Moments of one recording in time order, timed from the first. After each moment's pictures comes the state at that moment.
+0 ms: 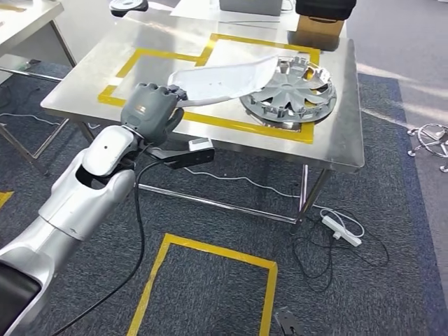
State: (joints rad) left arm -0.86 0.05 -0.73 -1.13 -1.20 0.10 -0.02; right arm -0.14 0.19 -0.81 -0.20 0.99 -0.10 -0.04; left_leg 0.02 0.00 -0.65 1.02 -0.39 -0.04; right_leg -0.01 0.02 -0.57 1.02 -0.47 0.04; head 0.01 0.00
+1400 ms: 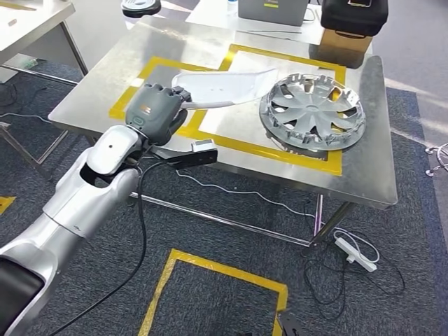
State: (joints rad) left arm -0.85 0.05 -0.73 -1.14 -1.20 0.09 -0.02; right arm -0.14 0.19 -0.81 -0.20 0.99 -0.10 -0.04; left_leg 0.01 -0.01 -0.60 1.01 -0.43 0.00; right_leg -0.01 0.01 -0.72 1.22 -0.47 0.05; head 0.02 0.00
